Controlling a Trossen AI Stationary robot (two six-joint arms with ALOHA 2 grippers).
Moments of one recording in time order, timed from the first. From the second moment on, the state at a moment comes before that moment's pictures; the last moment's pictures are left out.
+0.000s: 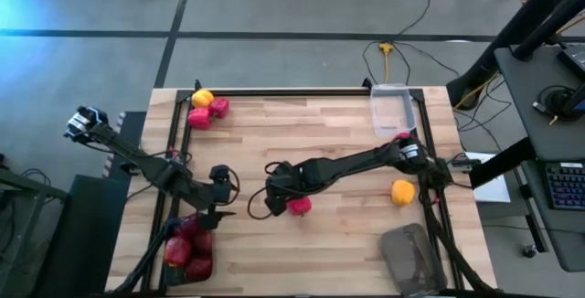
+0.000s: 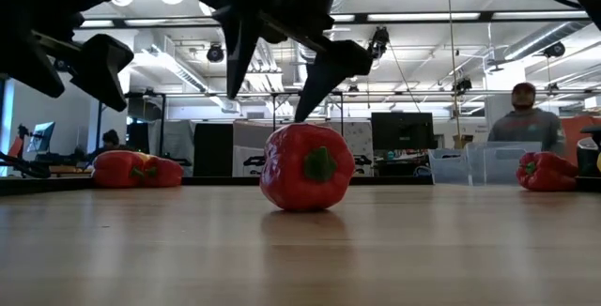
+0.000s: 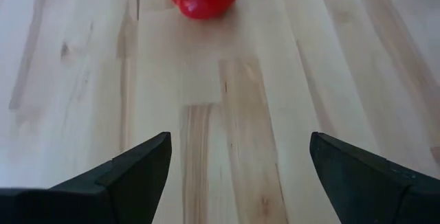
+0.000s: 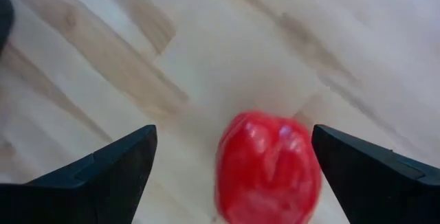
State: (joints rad) left arm -0.53 0.96 0.53 -0.43 -0.29 -0.31; right arm 0.18 2.22 2.00 -1.01 0.12 1.06
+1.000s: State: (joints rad) left arm -0.52 0.88 0.51 -0.46 -0.35 -0.33; right arm 0.32 2.26 2.07 -1.27 -0.04 1.07
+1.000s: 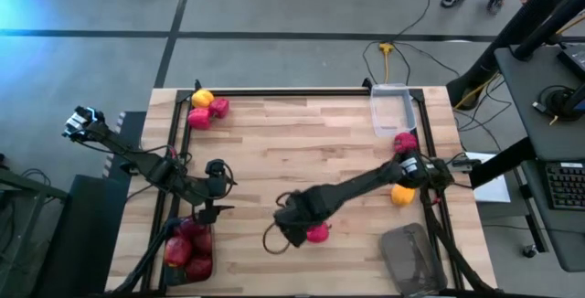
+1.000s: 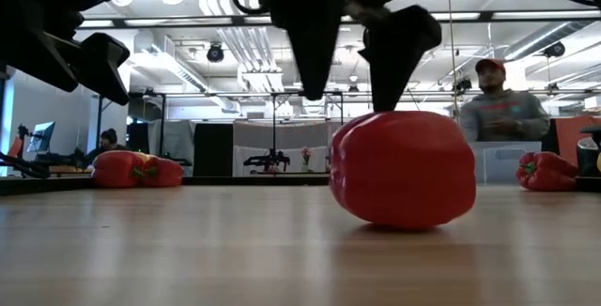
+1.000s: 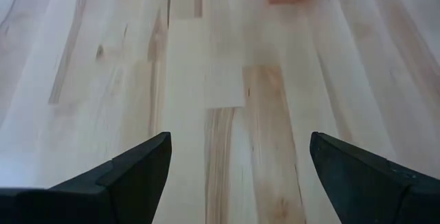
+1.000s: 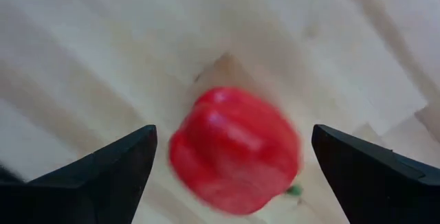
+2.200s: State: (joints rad) left arm -0.52 1.01 0.52 -0.21 -0.36 -0.33; right arm 0.41 2.27 1.80 -1.21 0.05 0.34
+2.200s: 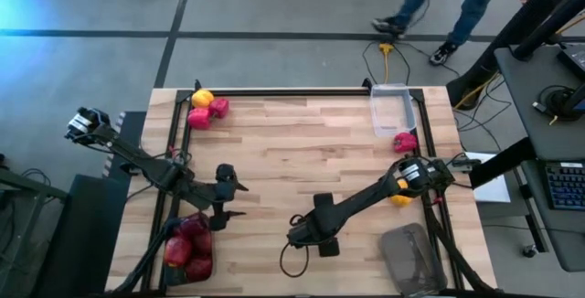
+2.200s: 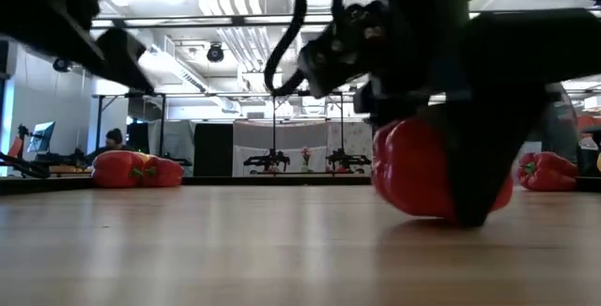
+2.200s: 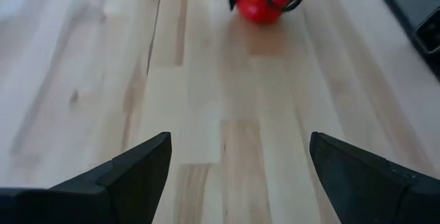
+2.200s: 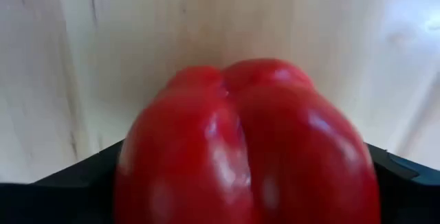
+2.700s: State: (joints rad) left arm -0.52 1.00 0.72 -0.45 -0.53 -0.31; right arm 0.42 2.04 1.72 -1.20 0.07 0.37
